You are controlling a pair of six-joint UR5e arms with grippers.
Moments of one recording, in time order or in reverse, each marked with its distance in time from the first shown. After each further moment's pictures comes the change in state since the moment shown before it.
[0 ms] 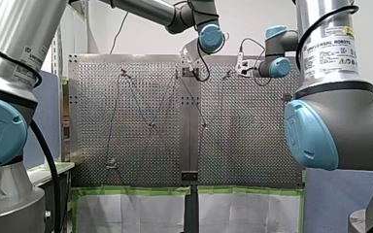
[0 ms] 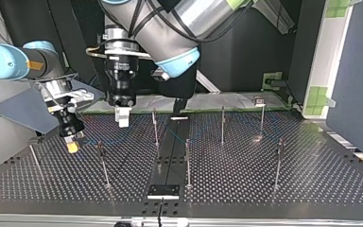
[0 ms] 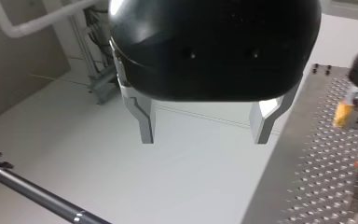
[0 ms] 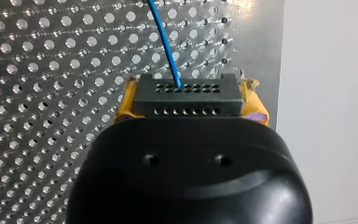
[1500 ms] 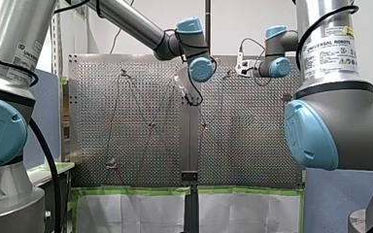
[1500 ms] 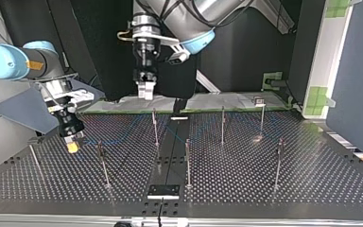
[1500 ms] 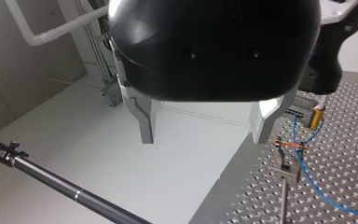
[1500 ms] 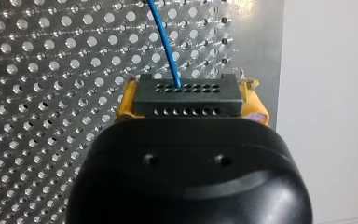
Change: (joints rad) left arm 0.000 0.051 -0.373 0.372 0.000 0.002; right arm 0.000 0.000 0.000 0.000 0.000 0.000
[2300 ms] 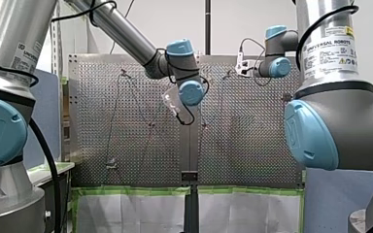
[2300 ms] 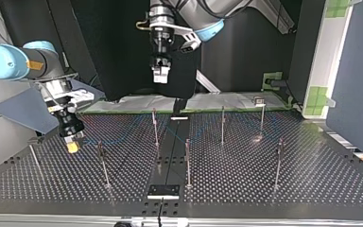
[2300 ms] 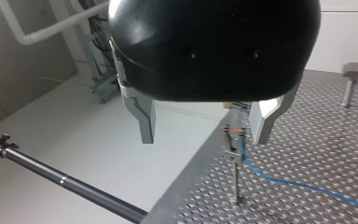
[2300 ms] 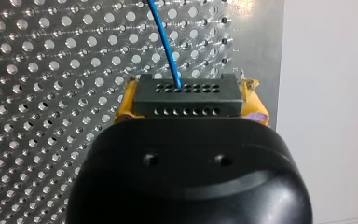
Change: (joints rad) left arm 0.000 0.000 -0.214 0.176 0.000 0.000; right arm 0.000 0.000 0.000 0.000 0.000 0.000
